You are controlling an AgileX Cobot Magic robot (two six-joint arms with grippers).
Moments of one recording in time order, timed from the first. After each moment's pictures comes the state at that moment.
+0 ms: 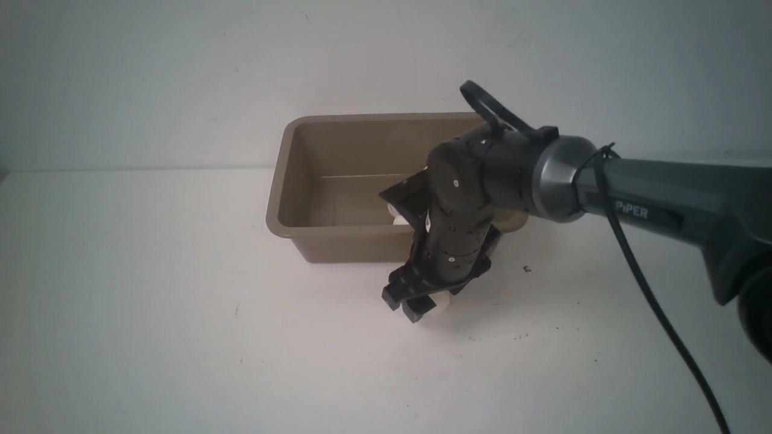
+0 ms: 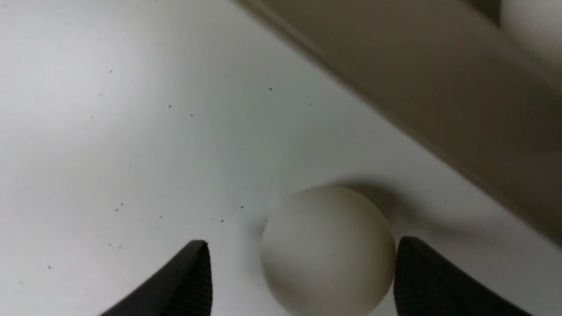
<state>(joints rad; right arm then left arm) 0.62 2.19 -1.69 0.02 1.01 -0.04 -0.26 0.49 -1.37 -0.10 1.29 0.40</state>
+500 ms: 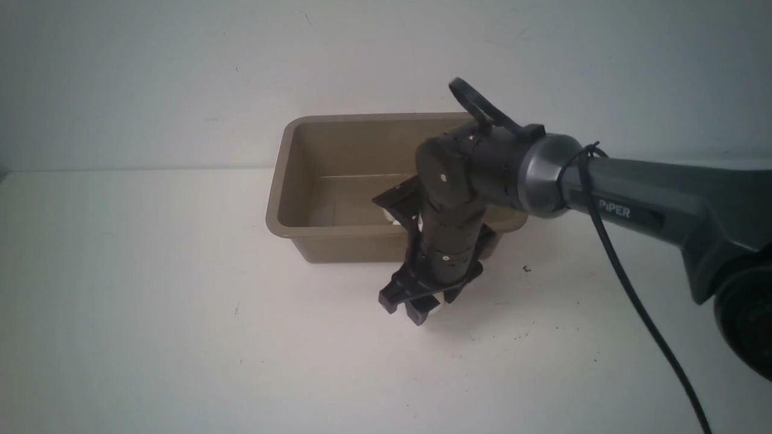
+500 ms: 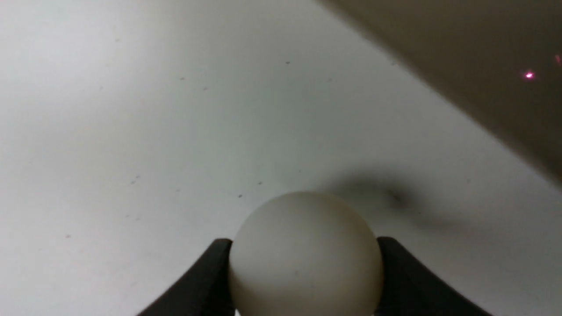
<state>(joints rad) 0.65 2.21 -1.79 0.04 1.16 -0.07 -0.26 0.49 -1.37 -0.10 1.29 0.40</state>
